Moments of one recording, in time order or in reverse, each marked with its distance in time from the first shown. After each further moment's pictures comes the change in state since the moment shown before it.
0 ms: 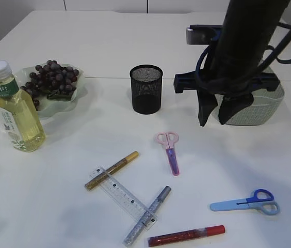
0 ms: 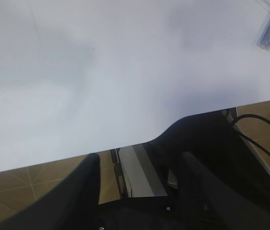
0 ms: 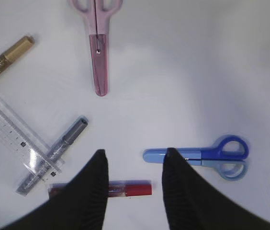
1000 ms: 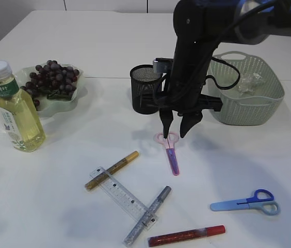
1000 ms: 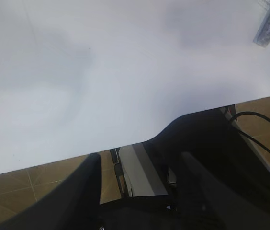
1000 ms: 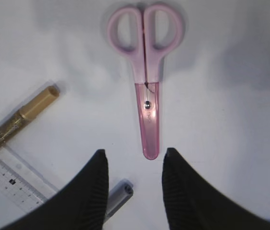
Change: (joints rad) left arm 0.000 0.000 0.000 -0.013 0.001 0.022; right arm 0.000 0.376 -0.284 0.107 -0.006 0.007
